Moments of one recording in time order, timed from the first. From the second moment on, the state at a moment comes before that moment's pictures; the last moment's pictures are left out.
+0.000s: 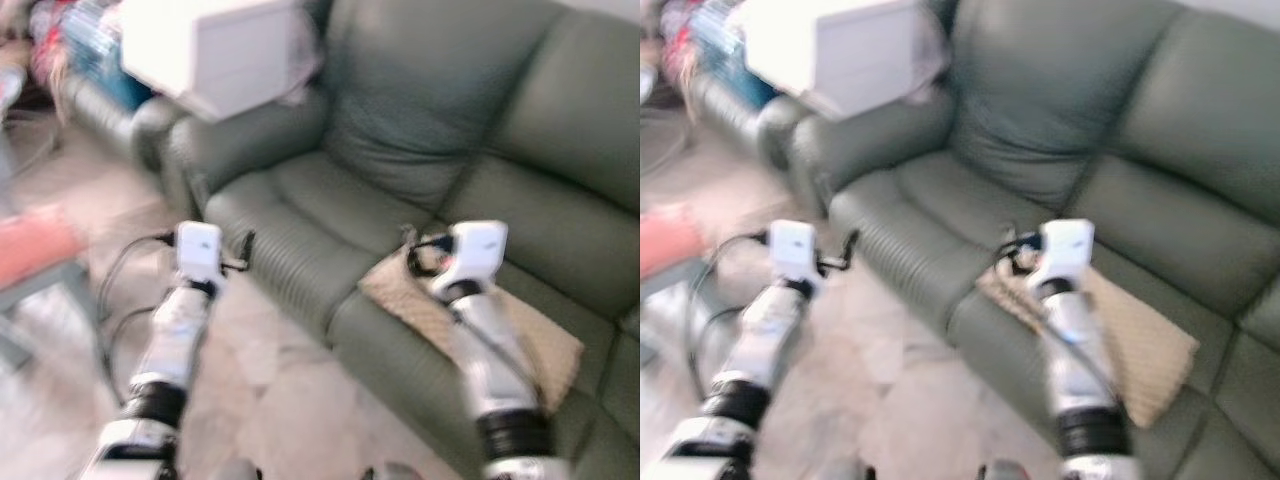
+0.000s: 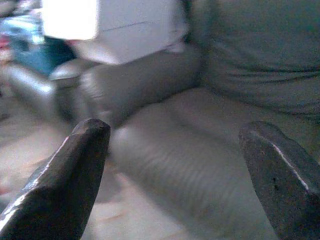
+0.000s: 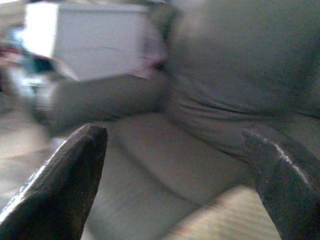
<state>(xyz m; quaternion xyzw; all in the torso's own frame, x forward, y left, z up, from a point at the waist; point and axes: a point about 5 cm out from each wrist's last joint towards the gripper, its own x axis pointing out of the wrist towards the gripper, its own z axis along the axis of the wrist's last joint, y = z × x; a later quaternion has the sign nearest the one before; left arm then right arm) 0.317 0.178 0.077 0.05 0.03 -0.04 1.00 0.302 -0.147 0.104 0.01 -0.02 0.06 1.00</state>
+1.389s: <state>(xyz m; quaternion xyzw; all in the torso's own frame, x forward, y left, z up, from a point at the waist) 0.305 0.194 0.068 0.07 0.05 -0.01 1.00 0.295 -0.146 0.096 0.01 0.00 0.08 1.00</state>
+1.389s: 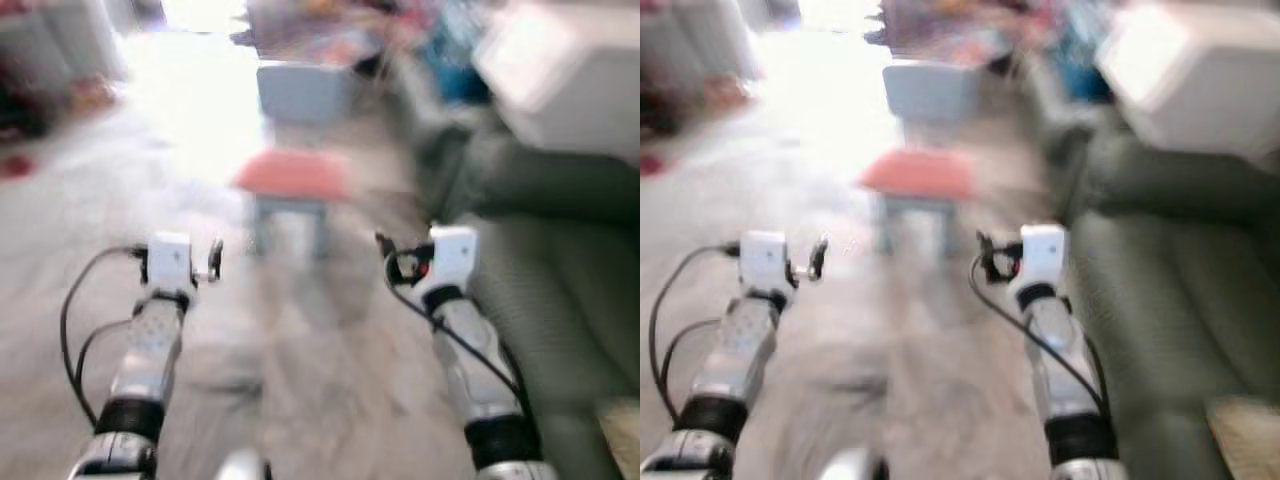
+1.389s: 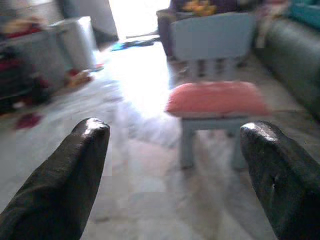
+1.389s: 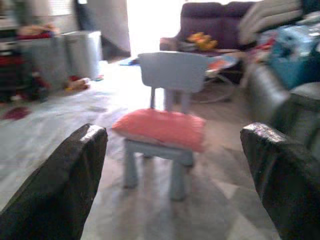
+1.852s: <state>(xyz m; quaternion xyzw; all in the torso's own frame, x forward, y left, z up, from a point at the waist) 0.253 0.211 0.037 0.07 0.12 -0.04 0.99 0.234 -0.197 0.047 -0.01 0.08 -0.01 1.00</state>
